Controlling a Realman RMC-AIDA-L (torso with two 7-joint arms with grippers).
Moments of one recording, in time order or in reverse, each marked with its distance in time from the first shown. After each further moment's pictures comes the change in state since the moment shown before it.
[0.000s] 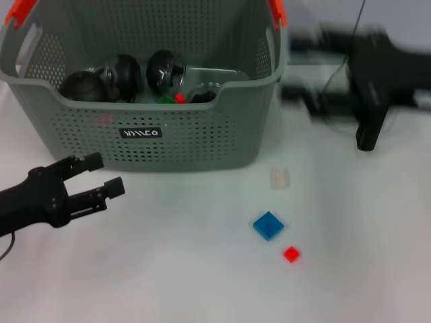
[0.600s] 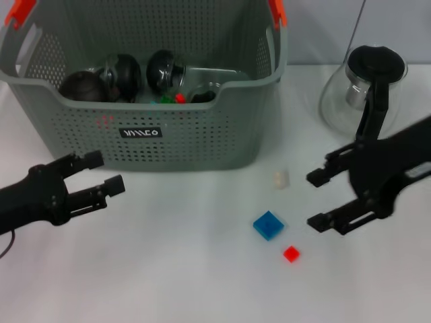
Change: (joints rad) left arm -0.005 0.003 0.000 -0.002 0.000 -0.001 -0.002; right arm 0.228 0.001 -0.057 -0.202 -0.719 -0.295 0.319
